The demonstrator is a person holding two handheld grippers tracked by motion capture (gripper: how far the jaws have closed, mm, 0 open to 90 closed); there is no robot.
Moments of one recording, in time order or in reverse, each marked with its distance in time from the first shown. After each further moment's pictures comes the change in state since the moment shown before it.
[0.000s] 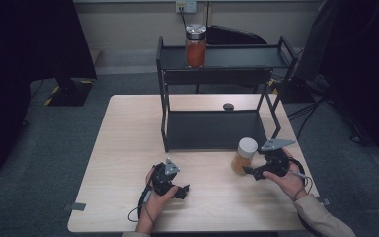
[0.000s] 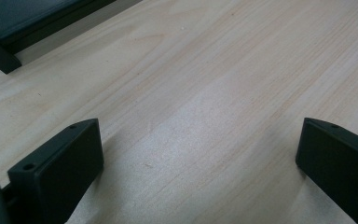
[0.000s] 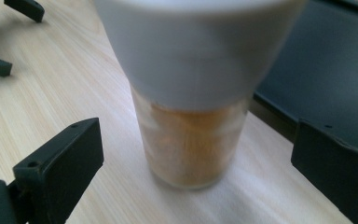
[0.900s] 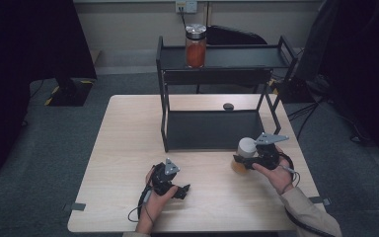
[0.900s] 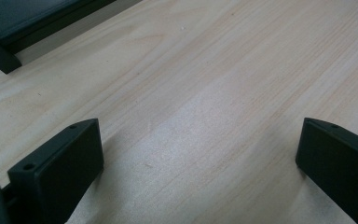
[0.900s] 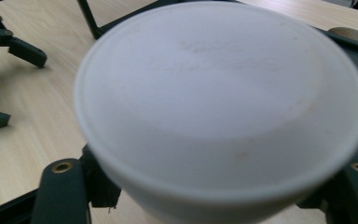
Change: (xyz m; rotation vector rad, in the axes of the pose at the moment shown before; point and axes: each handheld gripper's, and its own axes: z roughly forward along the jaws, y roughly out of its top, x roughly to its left) left arm 0.000 0.000 0.000 0.000 0.000 0.000; right arm 0.003 -0.002 0.022 -0.117 -0.002 0.026
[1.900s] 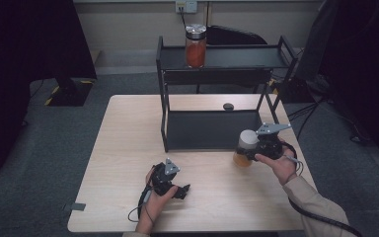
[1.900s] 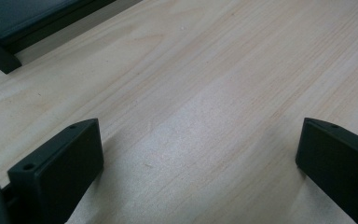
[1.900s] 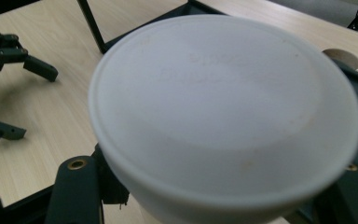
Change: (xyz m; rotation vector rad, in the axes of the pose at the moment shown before) left arm 0.000 0.000 0.000 0.001 0.000 0.000; right arm -0.013 0.038 -0.012 0.023 0.031 -0.016
